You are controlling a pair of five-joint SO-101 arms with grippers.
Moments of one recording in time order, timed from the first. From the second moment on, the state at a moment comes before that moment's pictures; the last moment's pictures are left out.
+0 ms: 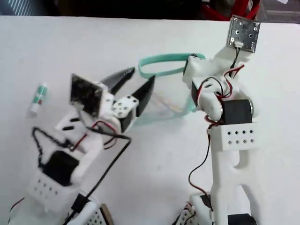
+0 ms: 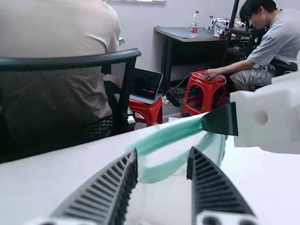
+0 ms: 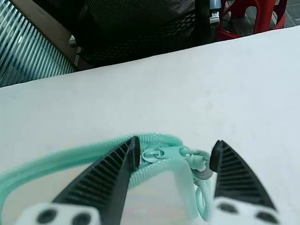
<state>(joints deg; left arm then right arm) 24.0 -63.9 45.8 34.2 4.1 -6.8 -28.1 13.2 60.2 -14.0</state>
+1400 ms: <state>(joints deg) -31.8 66.6 -80.4 98.5 -28.7 -6.9 -28.2 15.4 60.2 -14.0</state>
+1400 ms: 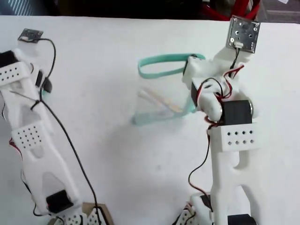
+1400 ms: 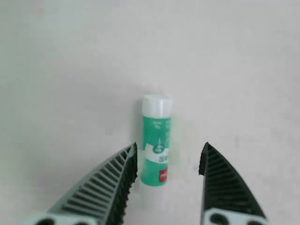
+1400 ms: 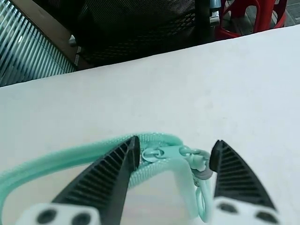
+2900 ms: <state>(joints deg) -20.7 21.4 -45.8 102.5 -27.9 -6.9 -28.2 15.6 60.2 -14.0</state>
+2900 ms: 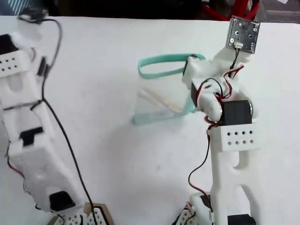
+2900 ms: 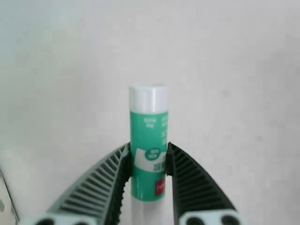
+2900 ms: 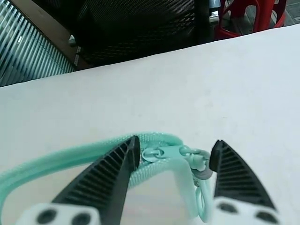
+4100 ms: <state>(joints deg) 30.9 -44.2 31.5 22.1 8.4 -7.3 -28.3 18.6 57.8 -14.0</state>
